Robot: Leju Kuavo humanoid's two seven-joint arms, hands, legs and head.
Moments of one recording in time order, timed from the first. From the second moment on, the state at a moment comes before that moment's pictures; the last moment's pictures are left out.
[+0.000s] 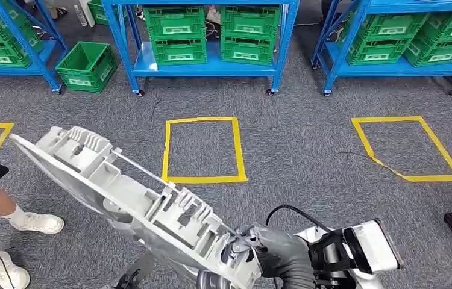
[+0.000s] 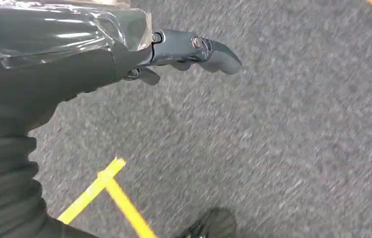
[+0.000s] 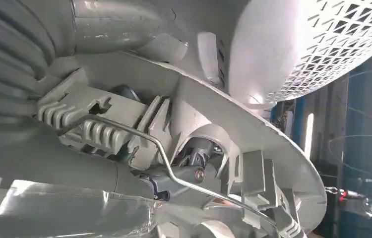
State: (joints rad) left arm -0.12 0.04 -0.50 -0.37 -0.15 0.17 0.02; right arm -0.14 -0.13 0.60 -1.93 -0.80 0.88 -0.19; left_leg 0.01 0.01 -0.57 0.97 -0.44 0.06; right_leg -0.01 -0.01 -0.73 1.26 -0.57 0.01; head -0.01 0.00
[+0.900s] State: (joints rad) left arm -0.08 0.04 -0.45 -0.35 -0.12 0.26 0.00; right arm -0.14 -0.12 0.62 -1.93 -0.74 0.82 -0.22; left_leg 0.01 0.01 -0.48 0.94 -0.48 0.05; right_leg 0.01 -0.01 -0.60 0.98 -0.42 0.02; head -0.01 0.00
